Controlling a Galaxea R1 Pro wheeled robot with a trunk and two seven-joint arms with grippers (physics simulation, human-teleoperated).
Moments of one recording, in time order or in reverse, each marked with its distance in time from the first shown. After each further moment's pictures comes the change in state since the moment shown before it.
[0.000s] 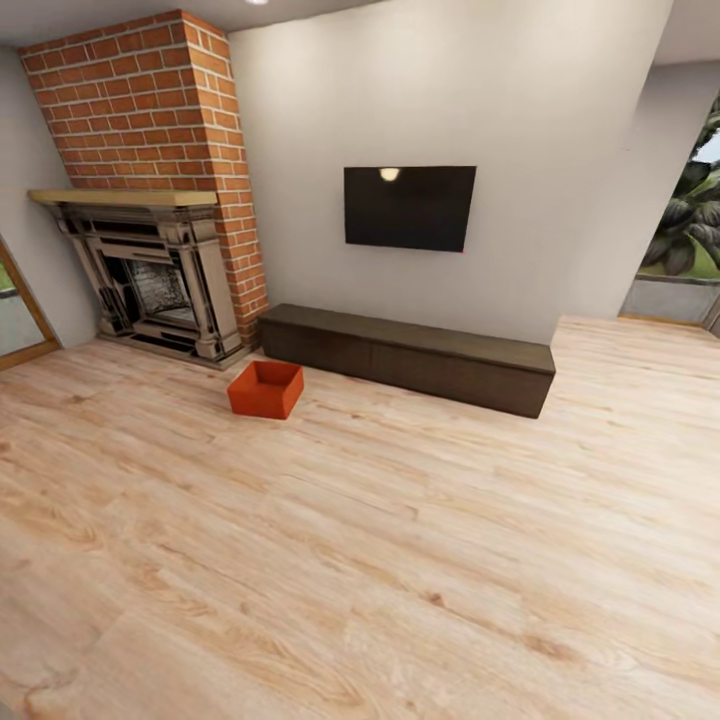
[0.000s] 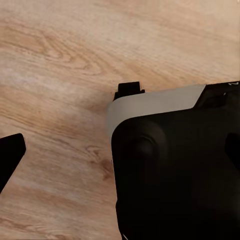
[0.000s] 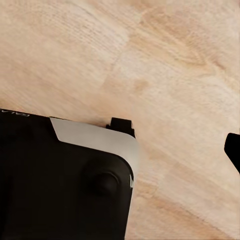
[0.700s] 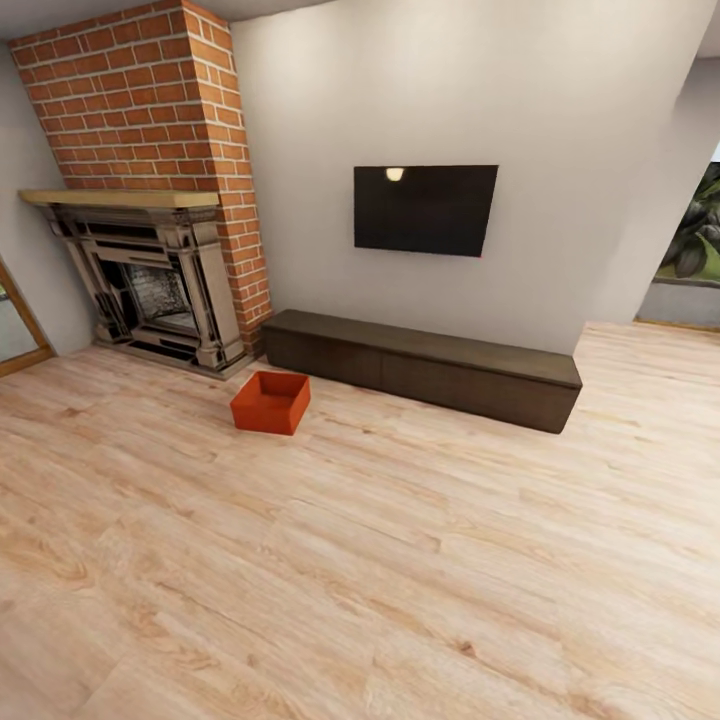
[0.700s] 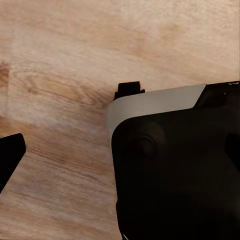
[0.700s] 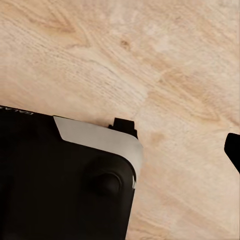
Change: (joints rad) left arm 0.000 0.000 -0.001 0.000 -0.001 0.000 0.000; right arm 0.000 0.007 0.001 0.001 0.025 -0.002 -0.001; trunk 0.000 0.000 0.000
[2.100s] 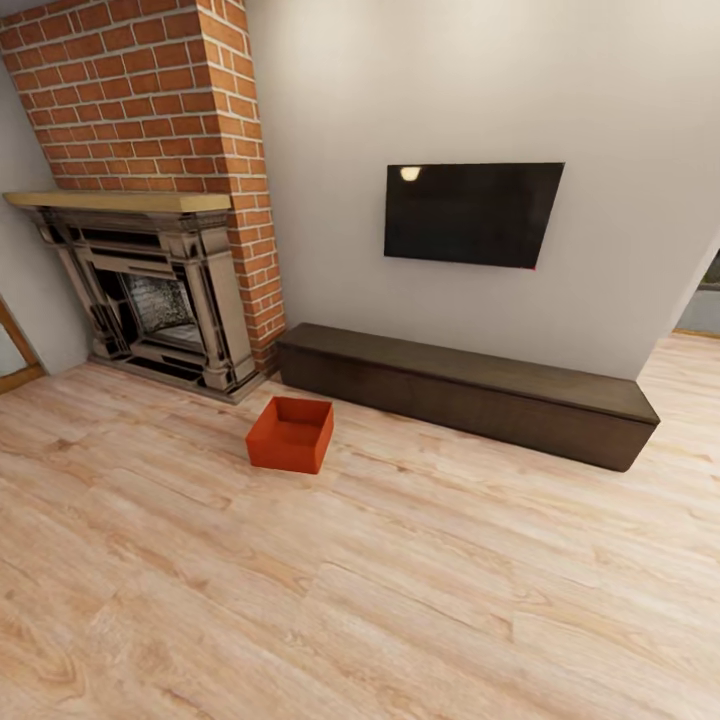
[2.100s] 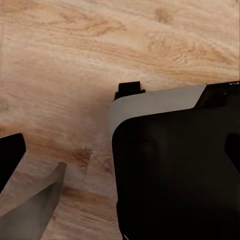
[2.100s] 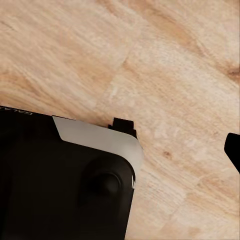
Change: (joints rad) left arm 0.000 0.001 0.000 0.000 0.000 0.000 0.000; right arm 0.000 -0.002 0.000 0.000 -0.002 0.000 0.000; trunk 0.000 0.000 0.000
